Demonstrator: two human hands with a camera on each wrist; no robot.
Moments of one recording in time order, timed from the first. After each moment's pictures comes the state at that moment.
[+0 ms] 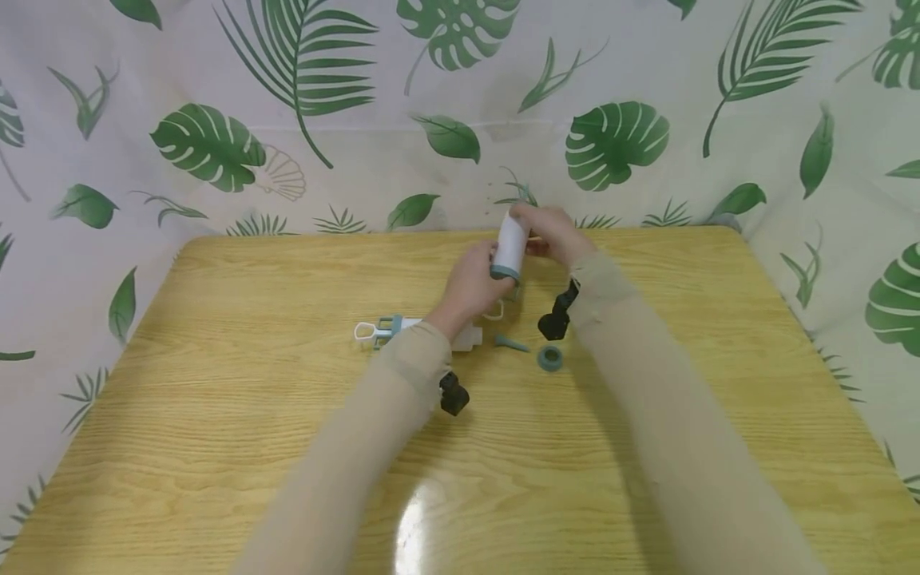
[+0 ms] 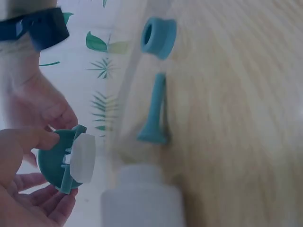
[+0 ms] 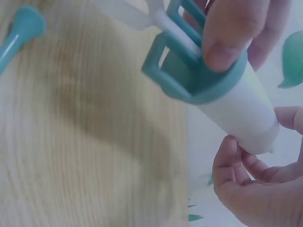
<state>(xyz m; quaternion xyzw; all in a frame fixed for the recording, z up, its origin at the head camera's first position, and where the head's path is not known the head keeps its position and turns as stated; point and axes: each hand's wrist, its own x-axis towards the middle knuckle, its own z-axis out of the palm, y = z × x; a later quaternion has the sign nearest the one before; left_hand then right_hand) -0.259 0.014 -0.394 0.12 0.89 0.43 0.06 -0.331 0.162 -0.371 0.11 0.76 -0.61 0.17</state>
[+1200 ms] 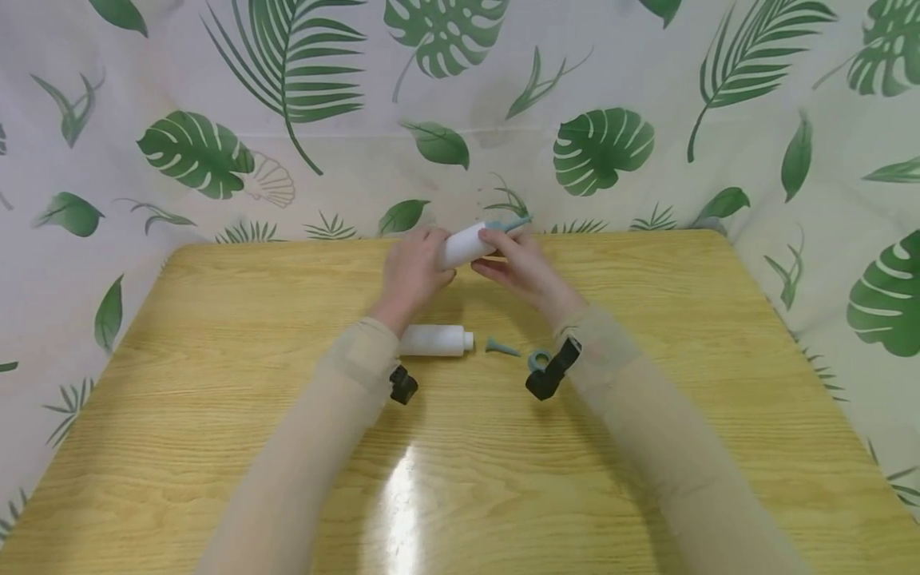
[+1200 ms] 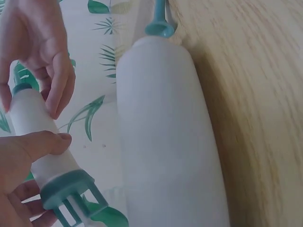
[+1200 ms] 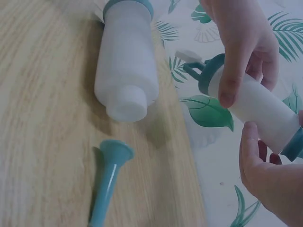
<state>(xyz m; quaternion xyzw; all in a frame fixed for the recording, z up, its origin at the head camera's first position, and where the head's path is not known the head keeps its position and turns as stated) -0.271 -0.041 -0.378 0.15 0.97 0.17 -0.08 -0.280 0.135 -0.378 0.02 0.55 -0.82 0.16</state>
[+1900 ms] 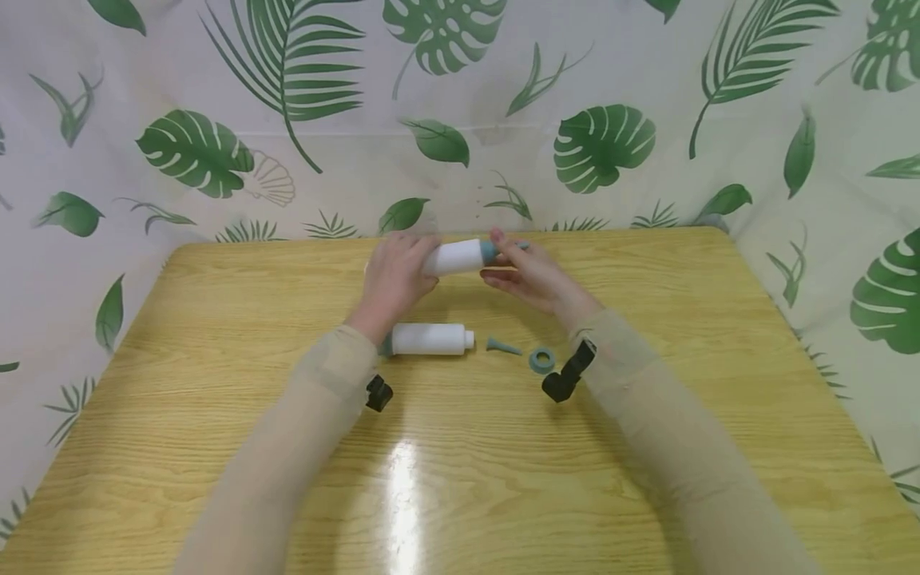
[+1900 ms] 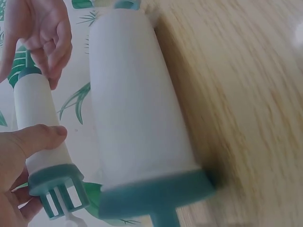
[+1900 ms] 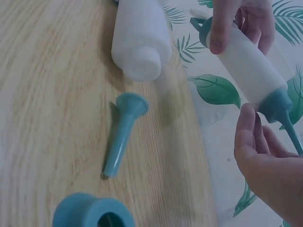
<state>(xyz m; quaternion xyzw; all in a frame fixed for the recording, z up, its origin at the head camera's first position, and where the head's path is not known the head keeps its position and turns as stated) -0.260 -0.067 -0.381 0.22 0.95 0.13 -0.14 -0.273 0.155 -0.387 0.04 0.59 -0.77 0.22</state>
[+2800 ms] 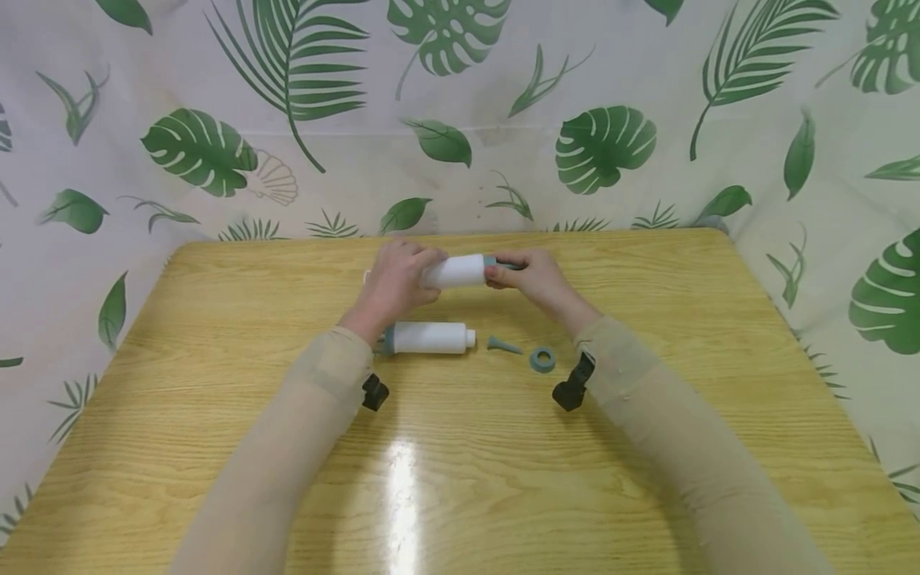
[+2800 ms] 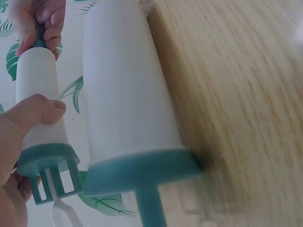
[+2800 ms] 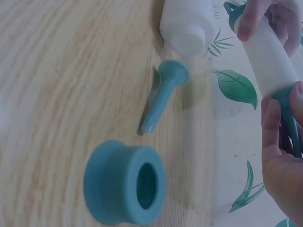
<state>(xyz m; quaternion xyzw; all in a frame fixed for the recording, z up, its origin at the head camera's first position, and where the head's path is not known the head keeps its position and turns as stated) -0.256 -0.078 -0.385 0.29 0.93 0.16 -0.13 -0.261 0.158 -0.392 -0.07 0.78 -0.60 0.14</state>
